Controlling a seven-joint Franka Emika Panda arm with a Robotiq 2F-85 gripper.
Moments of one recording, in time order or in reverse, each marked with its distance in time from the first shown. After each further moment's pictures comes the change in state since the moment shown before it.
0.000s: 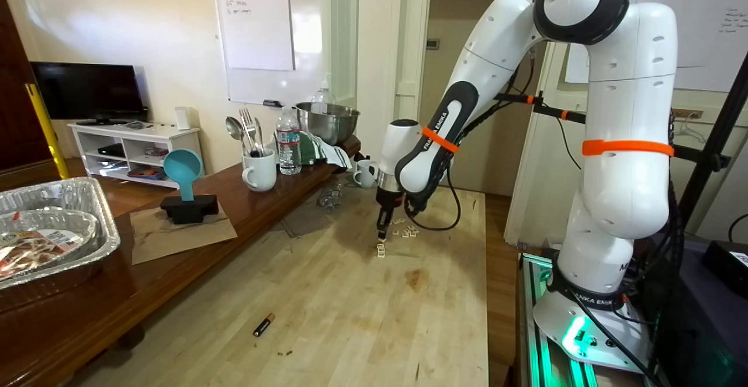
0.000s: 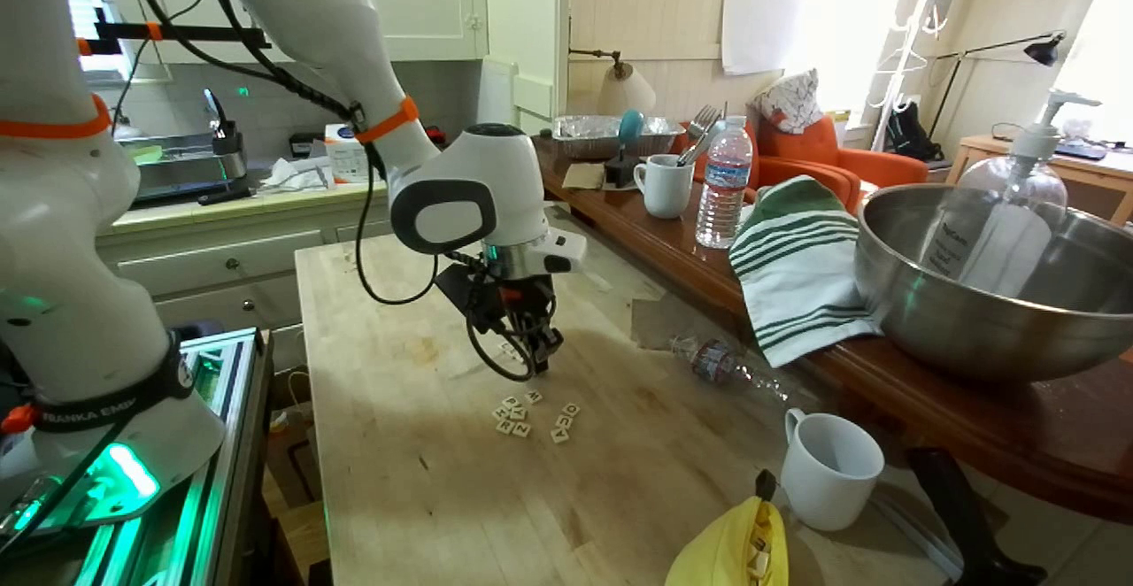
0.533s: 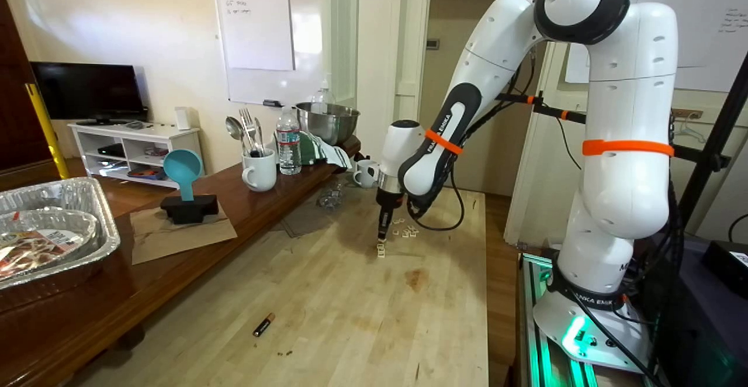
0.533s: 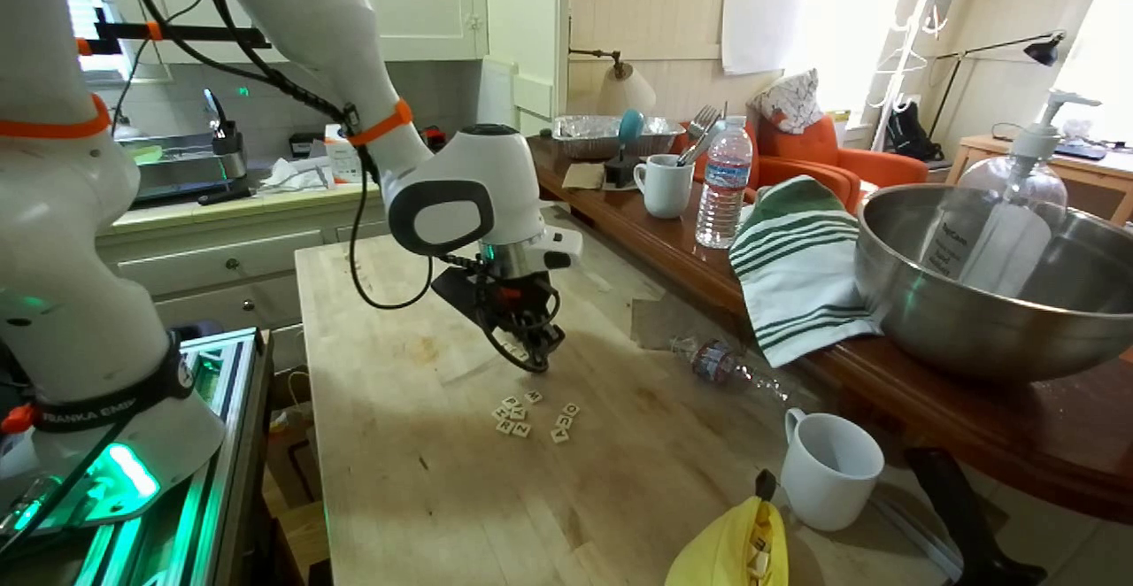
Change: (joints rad) arm 0.001 -0.003 -0.001 -0.012 -0.055 0.023 -0.043
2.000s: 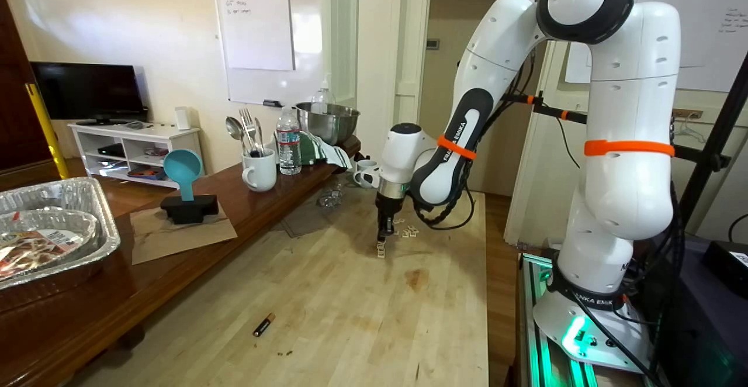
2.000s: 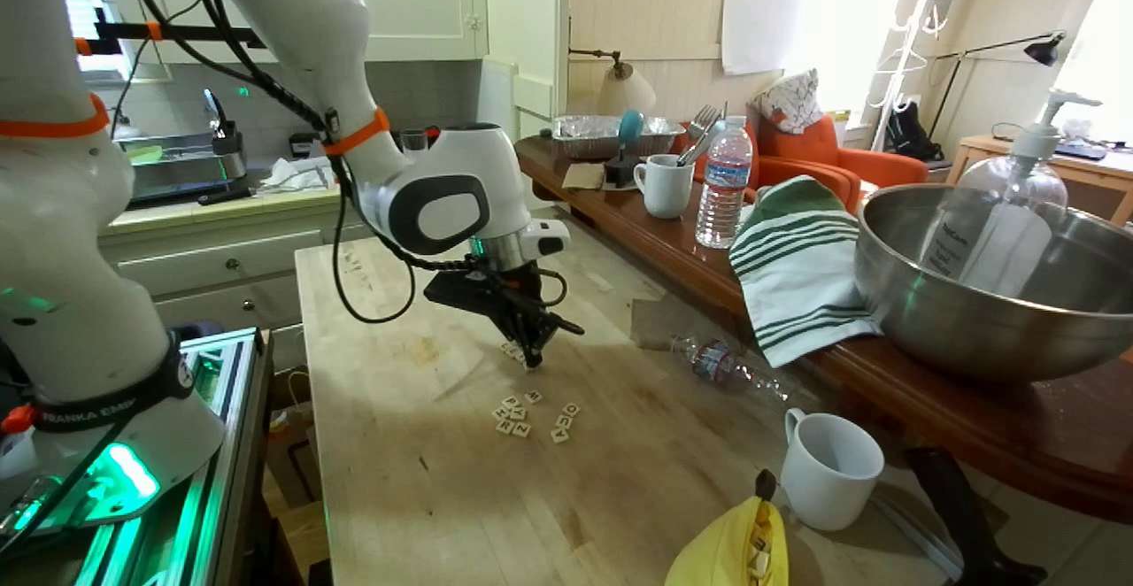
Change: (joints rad) arm 0.052 -0.011 -0.044 -0.027 -0.251 0.041 -0.022
